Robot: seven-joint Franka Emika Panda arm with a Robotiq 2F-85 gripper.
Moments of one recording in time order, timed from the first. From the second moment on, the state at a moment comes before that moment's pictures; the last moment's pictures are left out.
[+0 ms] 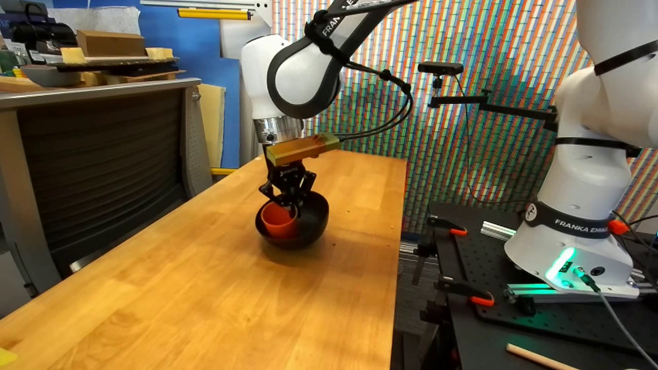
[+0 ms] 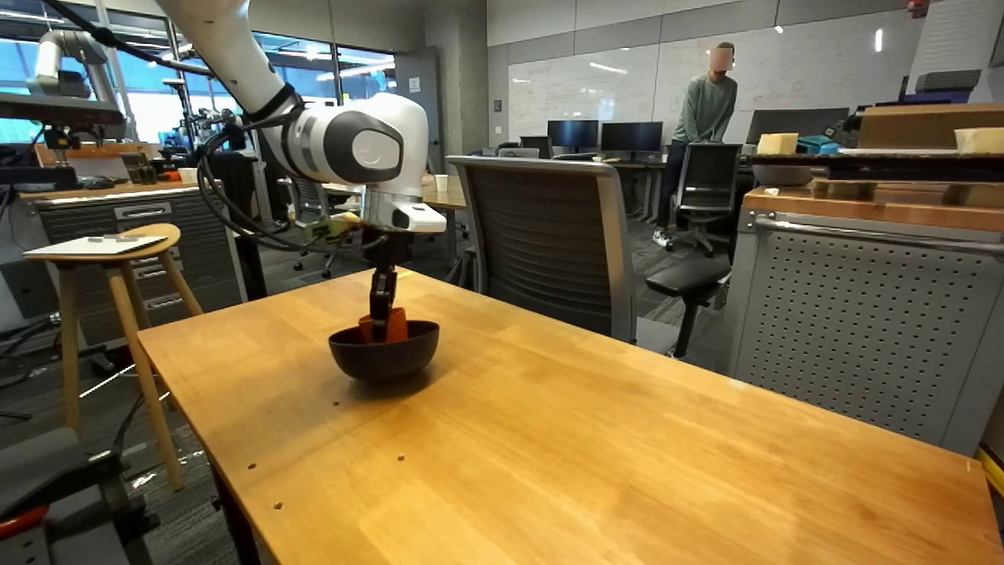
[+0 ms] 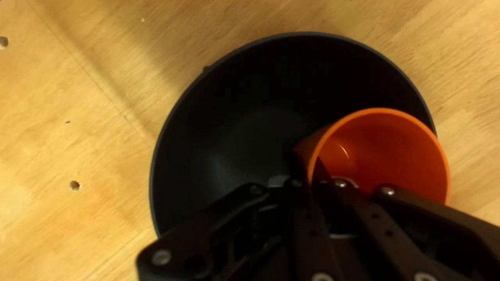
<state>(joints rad) 0.10 0.45 0.03 -2.02 0.04 2.29 0.79</state>
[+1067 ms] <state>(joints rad) 0.19 0.39 0.05 -1.99 0.13 2.24 0.65</state>
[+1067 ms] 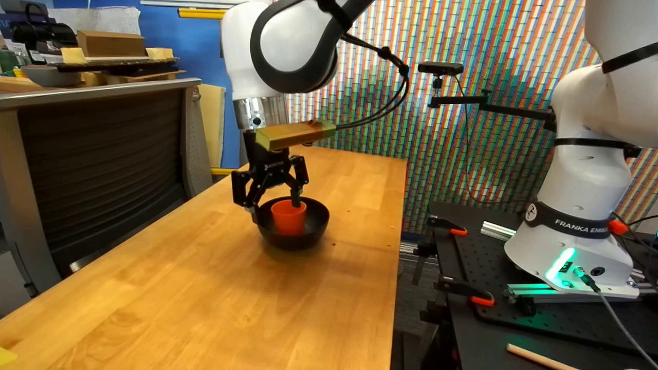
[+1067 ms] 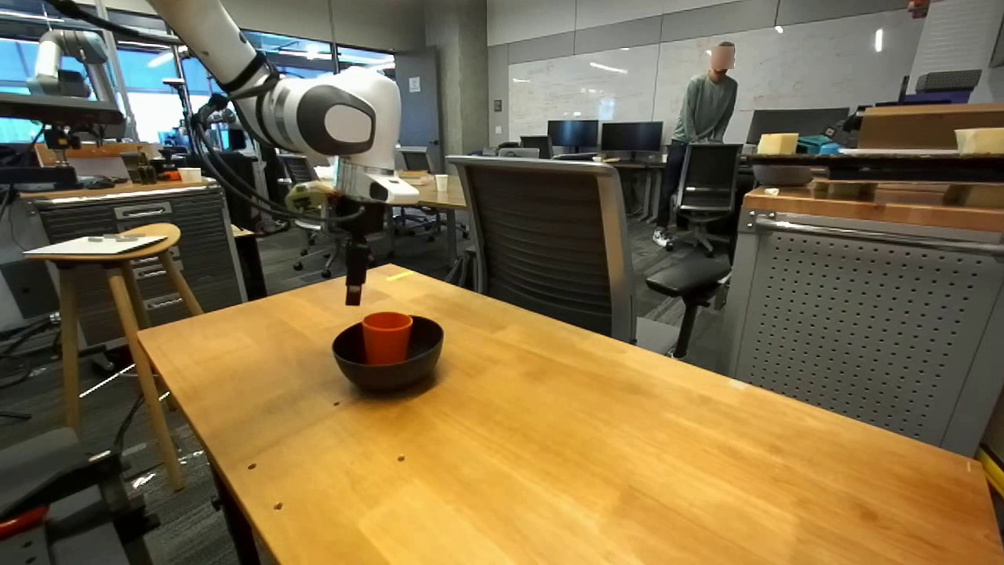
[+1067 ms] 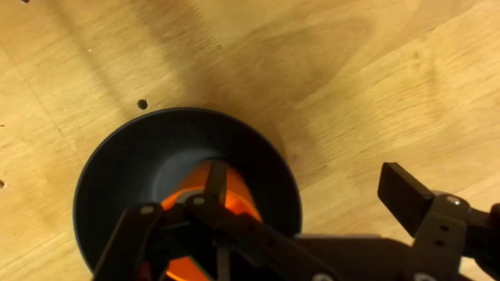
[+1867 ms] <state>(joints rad) 0.24 0.12 0.14 -1.97 -0.02 1.92 0.48</state>
